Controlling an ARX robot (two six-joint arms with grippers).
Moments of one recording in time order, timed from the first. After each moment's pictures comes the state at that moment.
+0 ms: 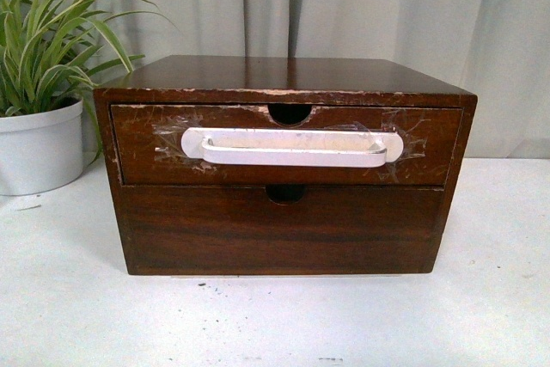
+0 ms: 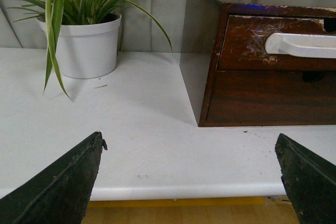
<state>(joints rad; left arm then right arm) 0.00 0.00 0.01 0.00 0.00 0.00 0.00 0.00 0.01 0.00 0.00 -0.01</state>
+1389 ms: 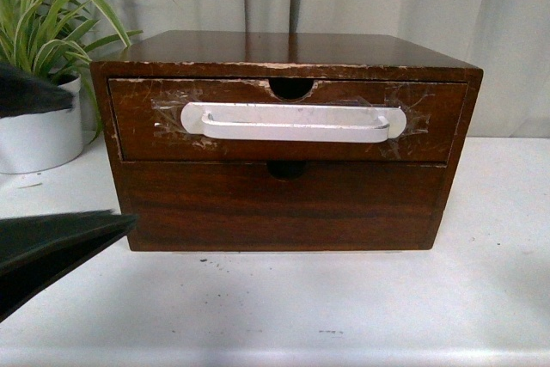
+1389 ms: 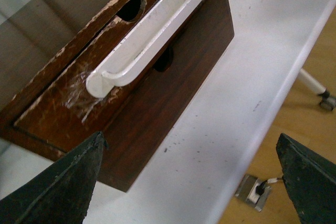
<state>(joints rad) -0.18 1.01 0.52 0.18 0.47 0.65 0.16 0.98 0.60 -0.07 -0.23 -0.56</state>
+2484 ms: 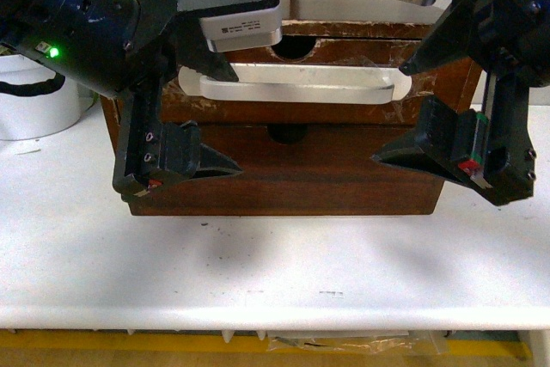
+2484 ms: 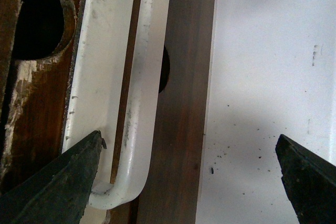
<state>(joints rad) -0.27 1.68 1.19 -0.26 0.40 1.20 0.34 1.53 1.12 -0.30 -0.27 -0.91</state>
